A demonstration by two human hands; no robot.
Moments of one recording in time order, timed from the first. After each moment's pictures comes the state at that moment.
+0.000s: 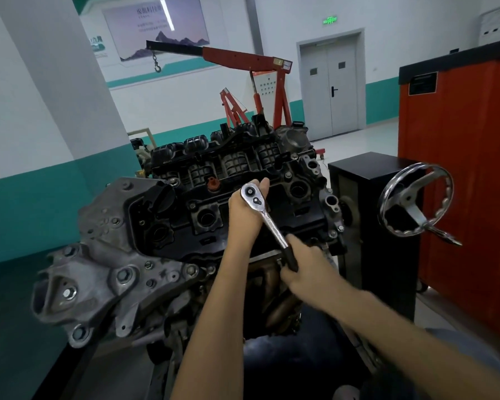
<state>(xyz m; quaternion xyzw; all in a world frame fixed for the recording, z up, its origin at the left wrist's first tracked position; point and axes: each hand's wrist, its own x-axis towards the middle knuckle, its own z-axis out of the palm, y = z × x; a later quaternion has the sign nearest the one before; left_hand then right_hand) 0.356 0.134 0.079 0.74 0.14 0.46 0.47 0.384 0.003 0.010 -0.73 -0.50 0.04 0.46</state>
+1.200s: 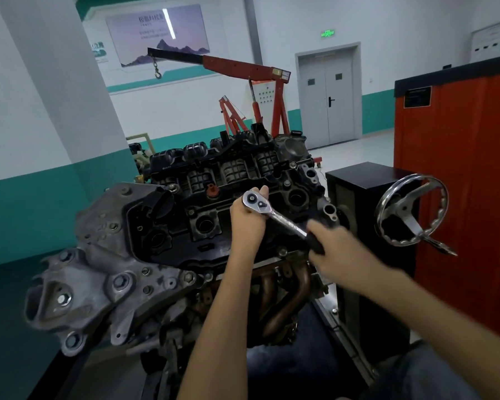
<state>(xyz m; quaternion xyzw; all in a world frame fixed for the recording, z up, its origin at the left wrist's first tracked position) 0.360 0.130 0.077 0.71 0.14 0.48 0.50 0.427 -0.022 0.037 -0.79 -0.51 -0.09 0.33</state>
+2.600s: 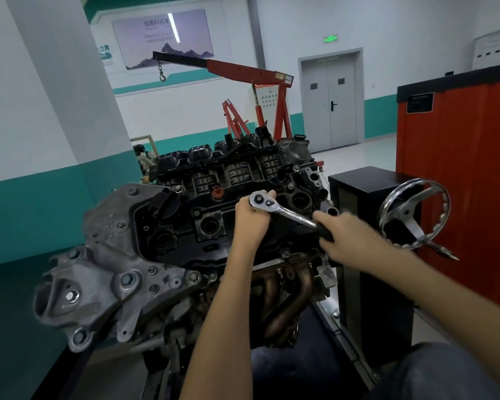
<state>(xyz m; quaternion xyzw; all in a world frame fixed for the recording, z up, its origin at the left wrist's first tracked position) 0.360 0.139 0.083 0.77 0.16 0.42 0.46 0.448 -0.027 0.060 -0.81 -0.52 -0.13 0.24</state>
